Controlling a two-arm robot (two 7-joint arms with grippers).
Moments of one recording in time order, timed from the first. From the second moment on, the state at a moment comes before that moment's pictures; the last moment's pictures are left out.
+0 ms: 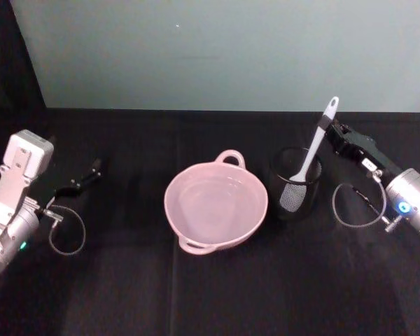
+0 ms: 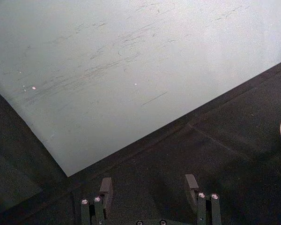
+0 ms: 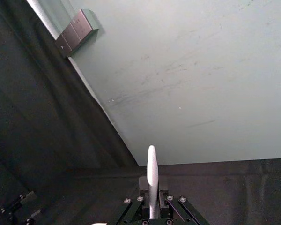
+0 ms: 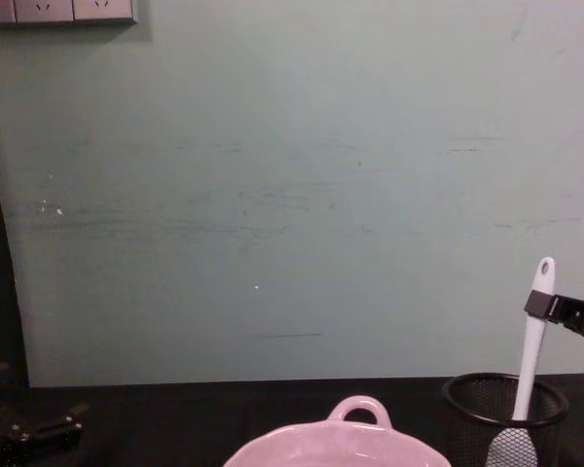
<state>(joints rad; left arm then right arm) -0.20 0.60 0.45 -1.41 -0.25 -0.12 0.03 0.33 0.40 -0.24 -1.22 0.87 0.03 0.54</state>
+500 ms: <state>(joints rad) -0.20 0.60 0.45 -1.41 -0.25 -0.12 0.03 0.33 0.40 -0.25 -1.21 0.87 0.03 0.54</state>
